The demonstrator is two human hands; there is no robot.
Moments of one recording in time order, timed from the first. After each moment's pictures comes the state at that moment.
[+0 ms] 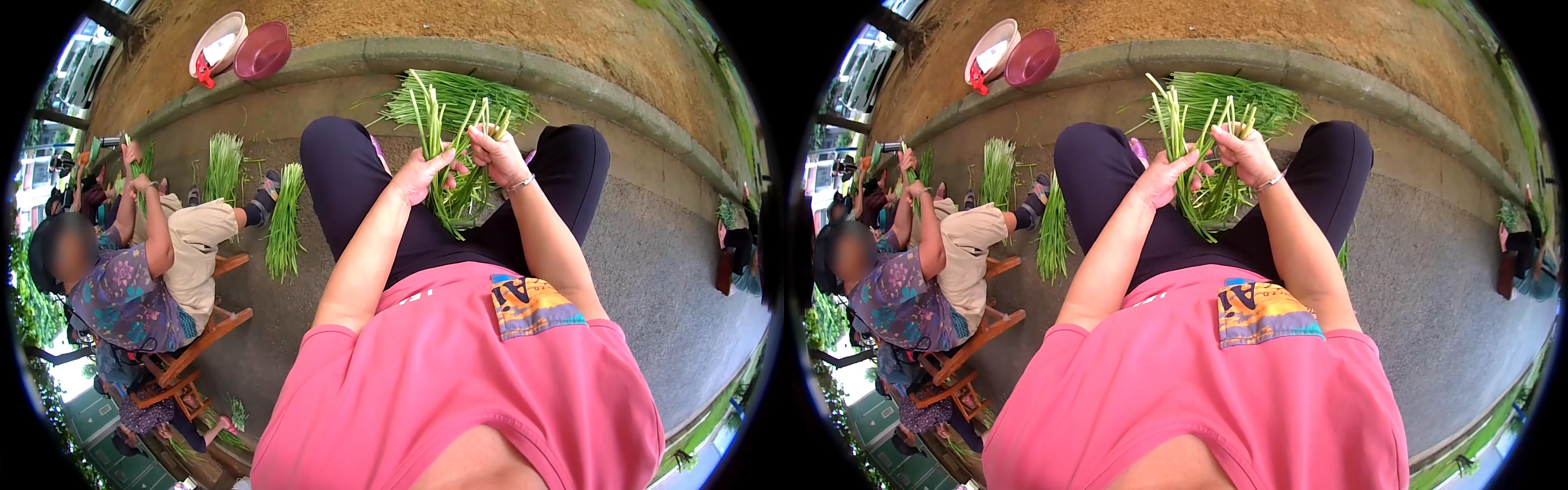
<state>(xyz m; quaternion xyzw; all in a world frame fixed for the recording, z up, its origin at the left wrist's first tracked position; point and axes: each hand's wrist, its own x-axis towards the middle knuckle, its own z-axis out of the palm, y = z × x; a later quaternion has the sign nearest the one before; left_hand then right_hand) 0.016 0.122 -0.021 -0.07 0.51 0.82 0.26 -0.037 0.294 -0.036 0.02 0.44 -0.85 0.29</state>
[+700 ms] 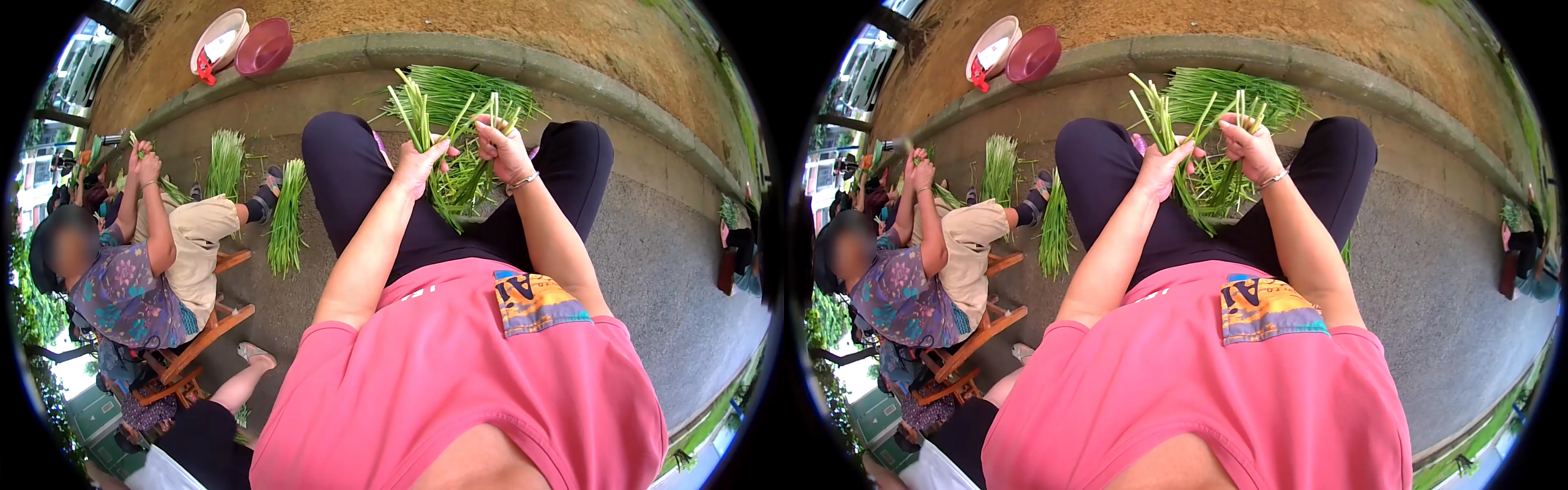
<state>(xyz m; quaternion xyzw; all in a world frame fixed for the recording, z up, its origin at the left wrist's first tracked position) 0.013 0.123 -0.037 -0.12 0.57 0.80 0.13 -0.036 0.295 -0.032 0.03 0.44 -0.85 0.27</state>
